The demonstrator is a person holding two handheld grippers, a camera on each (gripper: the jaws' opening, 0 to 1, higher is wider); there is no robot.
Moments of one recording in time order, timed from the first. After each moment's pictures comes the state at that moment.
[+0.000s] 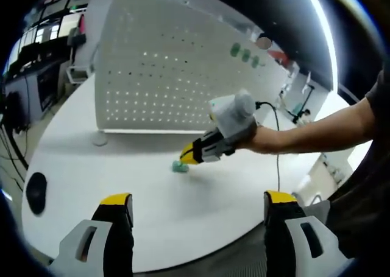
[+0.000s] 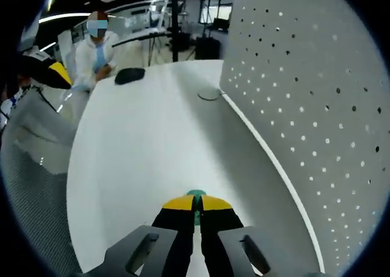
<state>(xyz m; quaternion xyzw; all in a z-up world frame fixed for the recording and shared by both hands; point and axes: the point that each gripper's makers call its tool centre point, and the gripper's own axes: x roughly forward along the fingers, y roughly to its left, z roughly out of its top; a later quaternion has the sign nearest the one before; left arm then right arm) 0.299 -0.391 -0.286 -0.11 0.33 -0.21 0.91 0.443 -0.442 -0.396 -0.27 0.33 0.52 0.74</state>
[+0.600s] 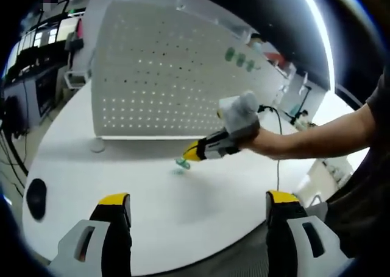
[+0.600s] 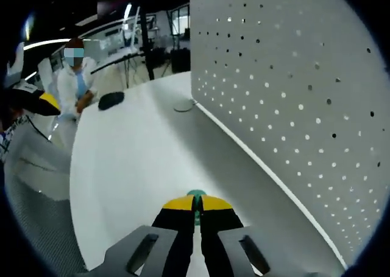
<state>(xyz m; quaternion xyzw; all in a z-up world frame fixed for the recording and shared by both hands) 0.302 -0.400 -0.272 -0.11 0.31 -0.23 0.92 0.453 -0.464 -0.371 -0.19 0.33 0.46 0.80</state>
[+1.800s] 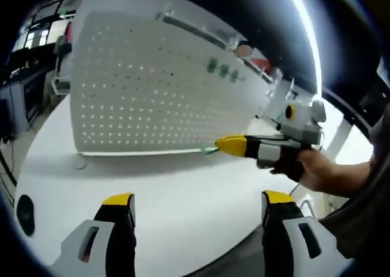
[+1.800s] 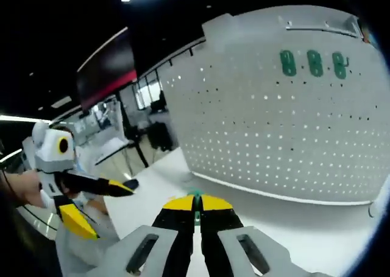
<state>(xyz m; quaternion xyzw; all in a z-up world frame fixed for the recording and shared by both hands) 0.321 -0.438 -0.237 -0.17 0.27 -0.28 0.90 0.382 -0.501 -0.220 0.05 0.20 0.39 0.90</state>
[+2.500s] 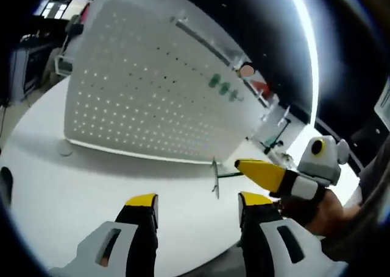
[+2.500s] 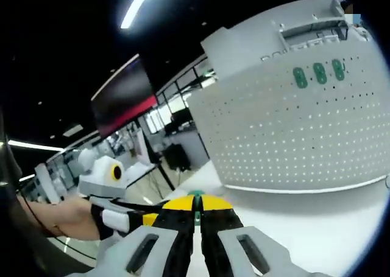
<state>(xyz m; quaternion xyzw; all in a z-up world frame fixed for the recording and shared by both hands) 0.326 -0.439 -0.230 -0.24 0.26 -0.28 0.89 0.330 -0.466 -0.179 0.13 0.16 0.42 0.88</state>
